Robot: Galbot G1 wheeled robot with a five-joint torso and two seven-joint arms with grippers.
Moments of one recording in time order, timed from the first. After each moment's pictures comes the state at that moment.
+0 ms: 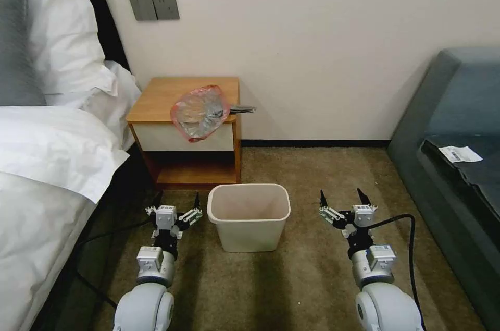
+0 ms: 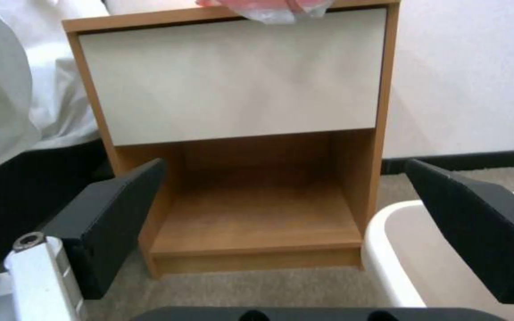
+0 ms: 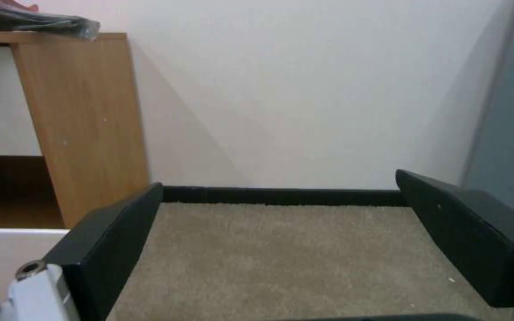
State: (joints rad) left arm 1.55 -1.50 -0.55 -2.00 0.00 0.00 0.00; right arm -1.55 1.50 0.55 2.00 0.00 0.00 0.00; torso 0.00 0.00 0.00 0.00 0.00
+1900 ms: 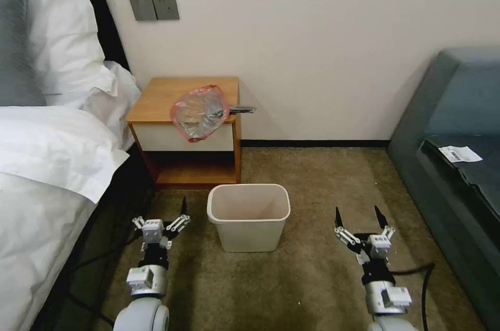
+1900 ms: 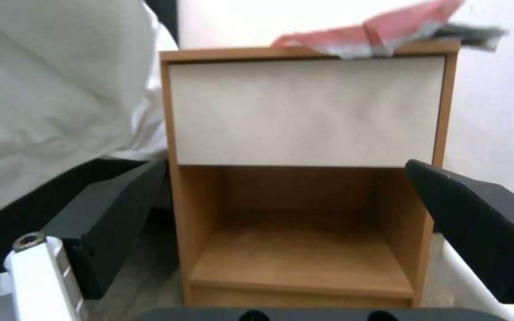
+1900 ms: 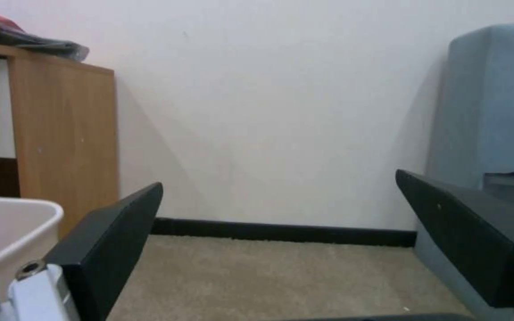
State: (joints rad) left arm 1.59 -1.50 -0.62 -1.81 -0.09 -0.44 -0.03; right arm -1.65 1.57 0.70 1.78 -0.01 0.56 -0.11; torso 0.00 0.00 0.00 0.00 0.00
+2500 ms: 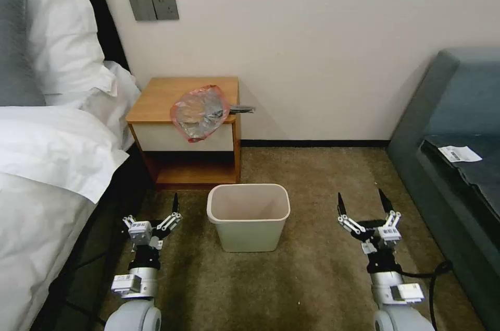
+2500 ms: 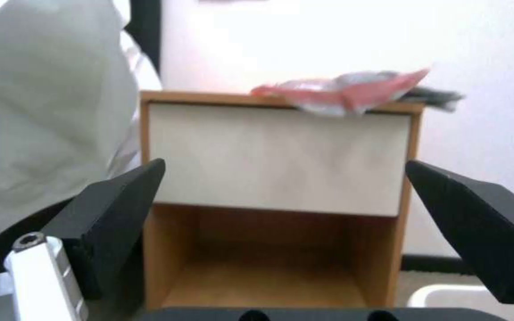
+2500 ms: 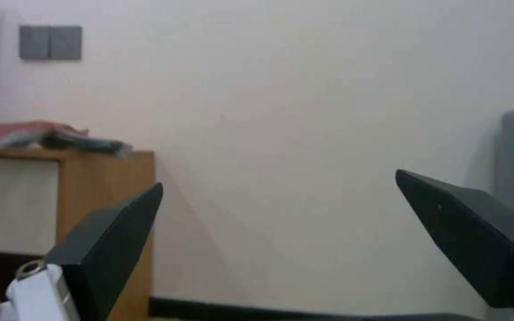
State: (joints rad) left arm 1.58 -1.44 -0.60 -1.86 -0.21 -0.46 0.03; right arm -1.53 1.50 0.65 1.84 0.07 0.53 -0.16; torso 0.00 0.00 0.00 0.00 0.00
